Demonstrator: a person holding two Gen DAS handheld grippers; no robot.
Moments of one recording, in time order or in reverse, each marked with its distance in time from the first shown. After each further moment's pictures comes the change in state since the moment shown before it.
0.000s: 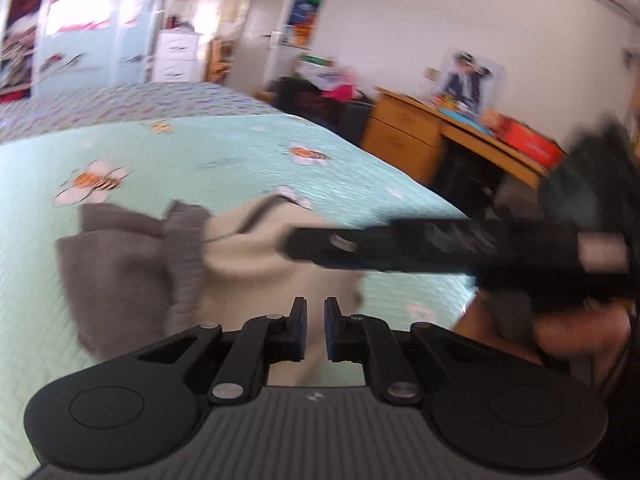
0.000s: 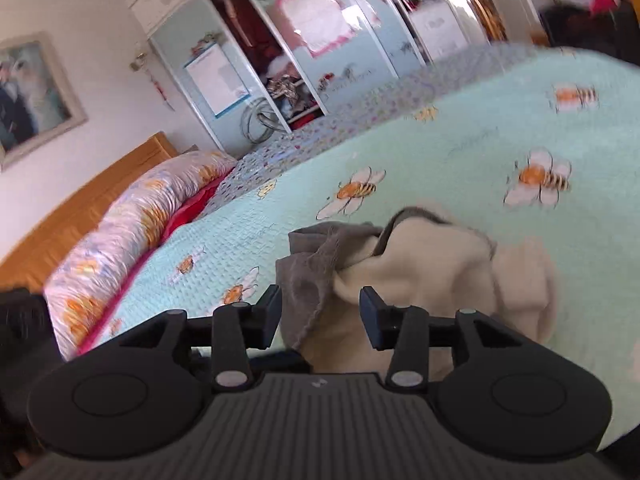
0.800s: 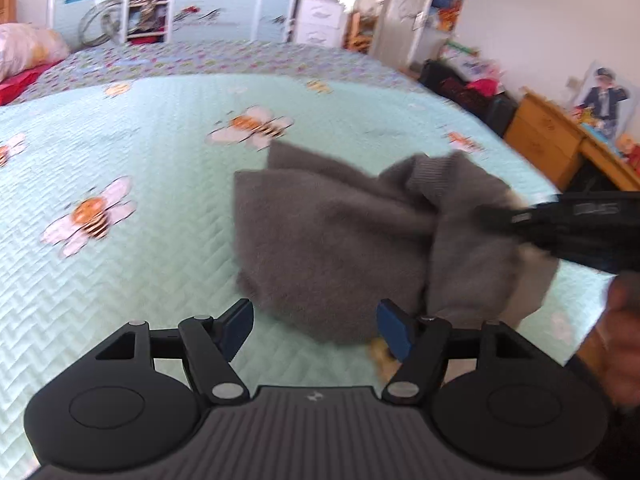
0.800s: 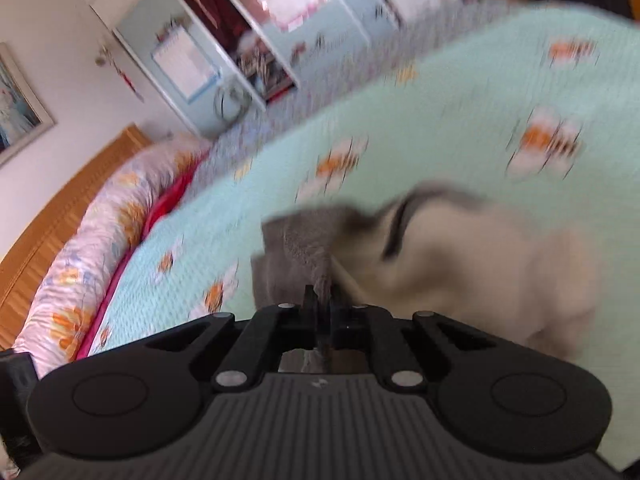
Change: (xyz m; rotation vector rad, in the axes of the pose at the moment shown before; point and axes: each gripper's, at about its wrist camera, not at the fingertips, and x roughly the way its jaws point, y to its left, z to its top) left arm -0.011 0.081 -0.010 -0.227 0.036 0.291; right arm 0.029 -0.010 0.017 0.071 0.068 -0.036
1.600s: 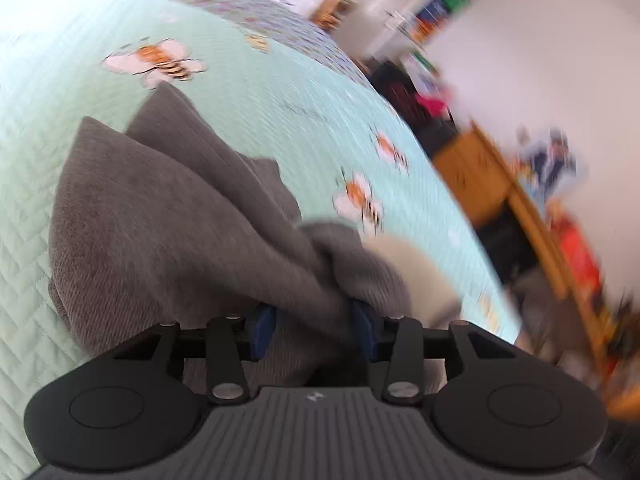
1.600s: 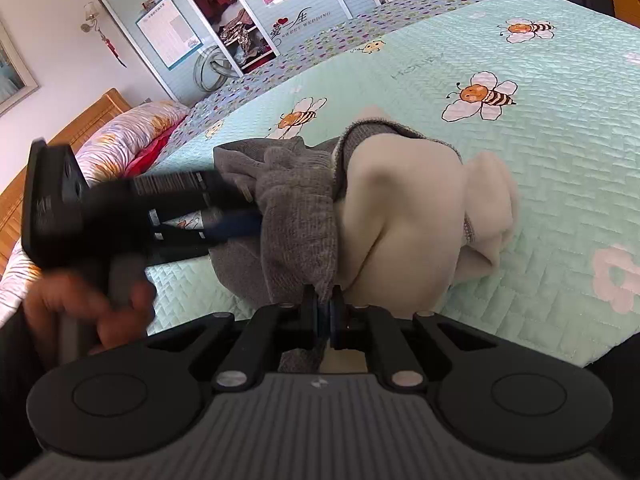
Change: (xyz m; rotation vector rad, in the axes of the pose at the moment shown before) left arm 0.087 -0.015 0.017 -0.404 0.153 -0.302; right arm -0.022 -0.034 -0.060 -0.022 0.125 -0.064
